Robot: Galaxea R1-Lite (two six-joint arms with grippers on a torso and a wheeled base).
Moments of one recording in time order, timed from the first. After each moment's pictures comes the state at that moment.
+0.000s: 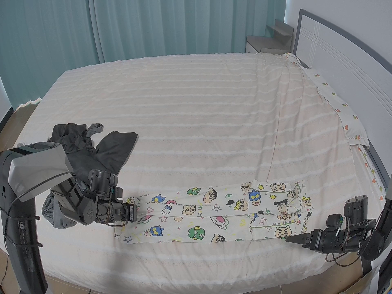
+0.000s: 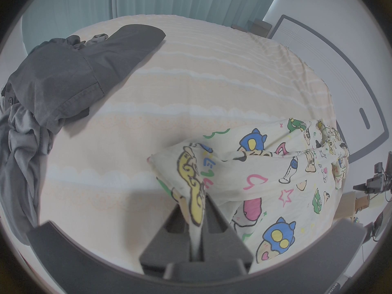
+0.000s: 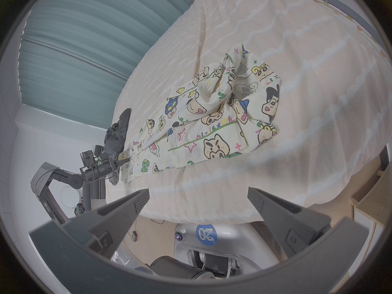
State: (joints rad) left arm -0.17 2.28 -0.80 -0.63 -0.14 -0.13; right arm 0.15 1.93 -0.02 -1.12 0.41 0.55
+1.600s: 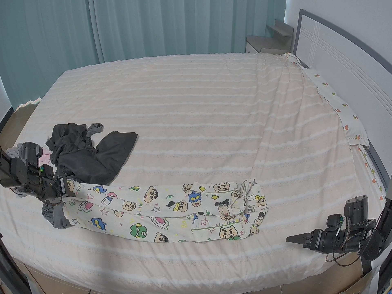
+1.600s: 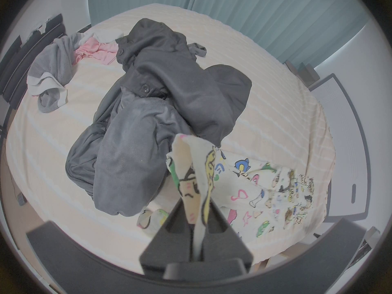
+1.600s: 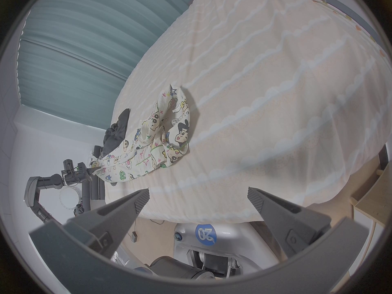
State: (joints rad) left arm 0.32 1.92 -0.89 -0.05 -0.37 -0.15; right arm 0.15 1.93 -0.02 -1.11 0.40 0.55
